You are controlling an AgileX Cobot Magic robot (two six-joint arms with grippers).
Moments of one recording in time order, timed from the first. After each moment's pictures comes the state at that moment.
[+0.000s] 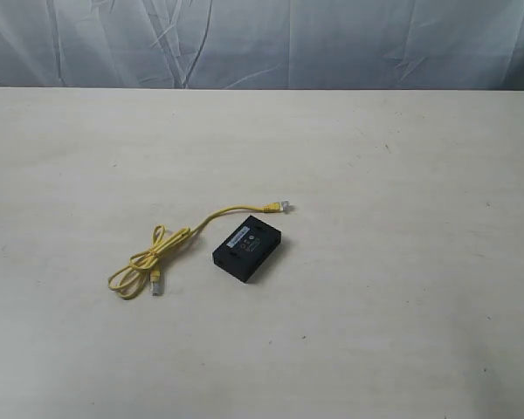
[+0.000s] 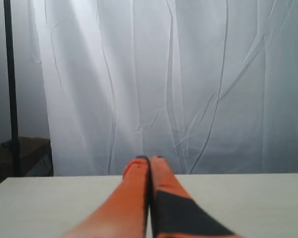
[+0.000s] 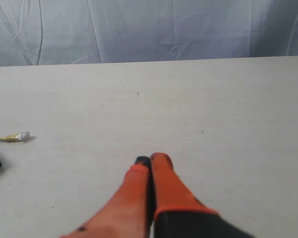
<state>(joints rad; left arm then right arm) -0.04 0.00 -0.01 0.00 -0.08 0.02 0.08 0.01 0.00 0.06 0.34 -0.04</state>
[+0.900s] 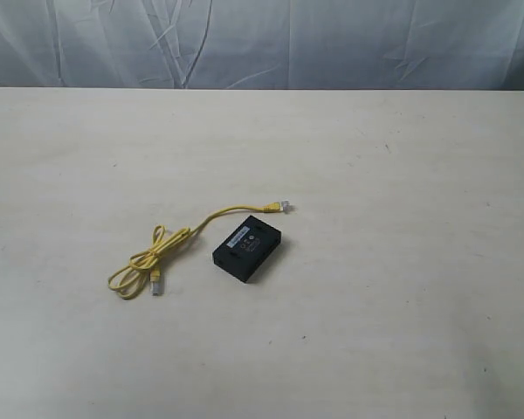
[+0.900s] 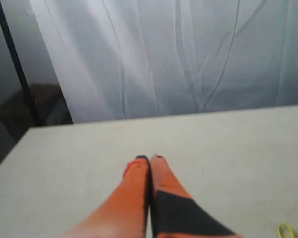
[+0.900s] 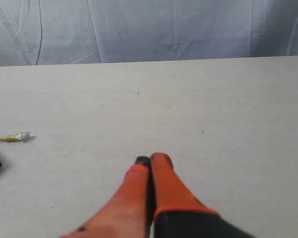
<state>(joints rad) -0.04 0.40 -0.45 0.09 0.32 0.02 0.08 0.01 0.00 0.06 0.34 -0.04</state>
